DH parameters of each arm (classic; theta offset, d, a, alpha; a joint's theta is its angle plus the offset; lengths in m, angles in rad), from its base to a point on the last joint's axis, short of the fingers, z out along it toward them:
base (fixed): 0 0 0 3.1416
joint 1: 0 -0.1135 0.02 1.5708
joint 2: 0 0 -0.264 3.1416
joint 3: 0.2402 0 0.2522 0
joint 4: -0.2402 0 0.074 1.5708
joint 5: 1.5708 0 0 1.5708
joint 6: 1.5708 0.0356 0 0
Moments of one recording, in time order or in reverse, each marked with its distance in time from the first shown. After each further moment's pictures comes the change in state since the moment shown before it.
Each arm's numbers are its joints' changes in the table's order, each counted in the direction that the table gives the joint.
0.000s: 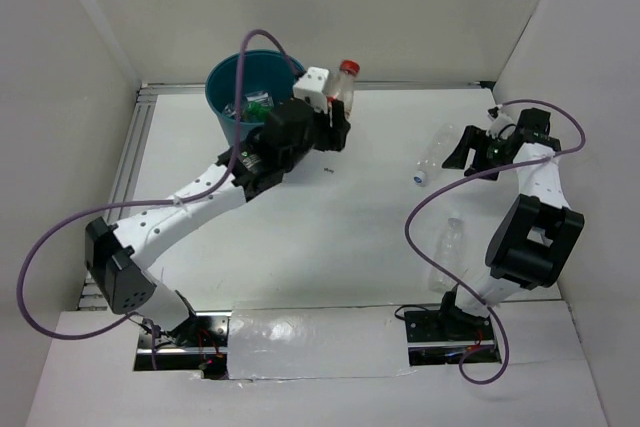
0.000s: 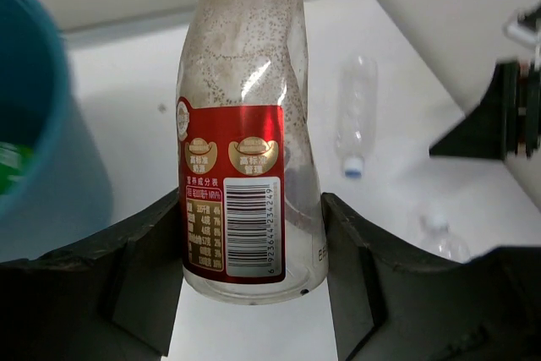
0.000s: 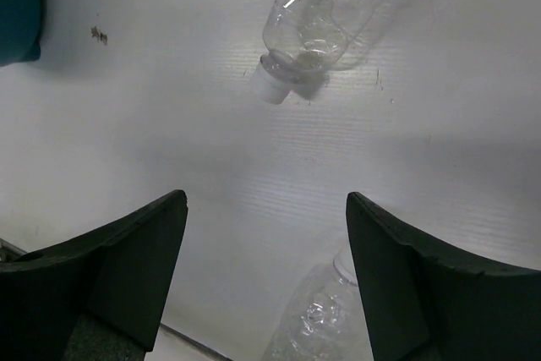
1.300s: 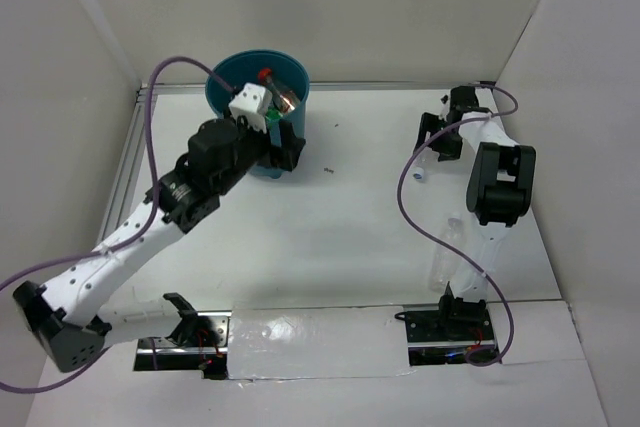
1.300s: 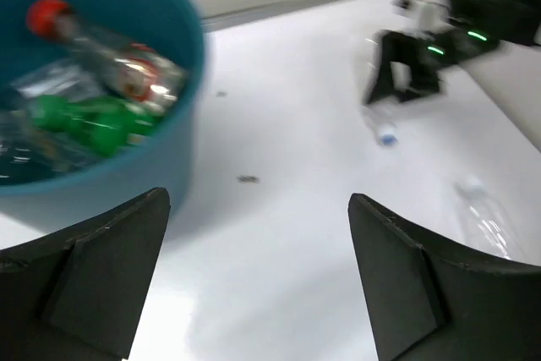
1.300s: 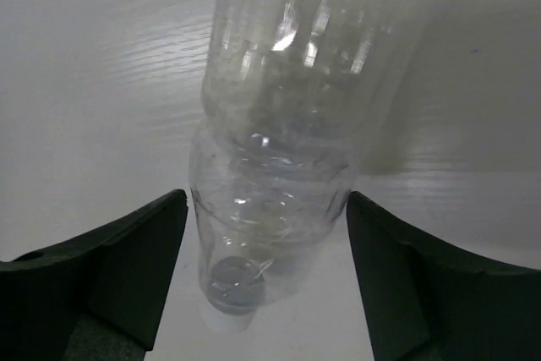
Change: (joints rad) left arm -0.203 -0.396 -0.253 -0.040 0.079 0.086; right arm -0.301 0.492 0.336 0.166 0.444 0.235
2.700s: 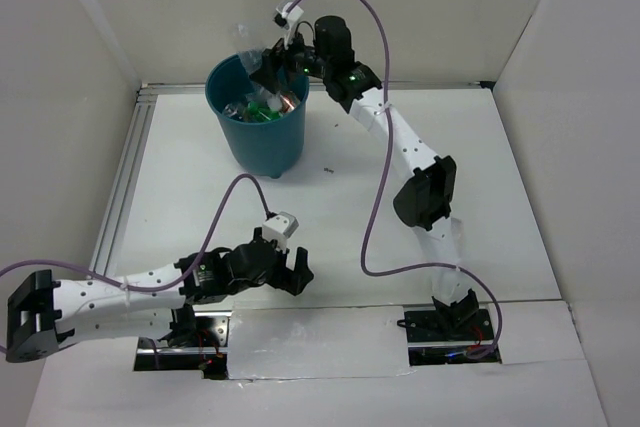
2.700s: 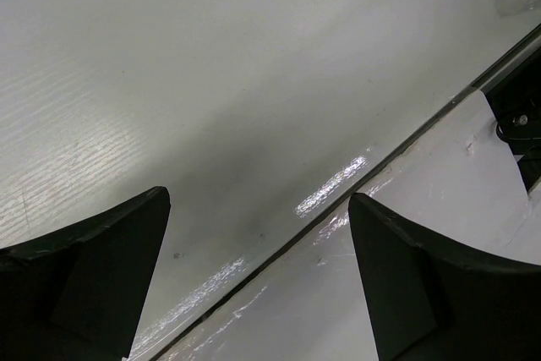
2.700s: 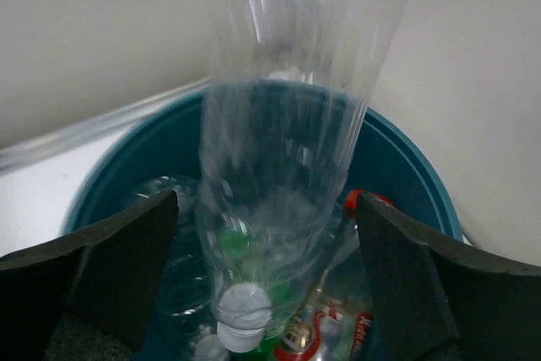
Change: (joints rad) left arm 0.532 -0.239 -0.715 0.019 -0.066 -0.409; right arm -0.695 0.198 0.894 0.314 -0.344 -0.204
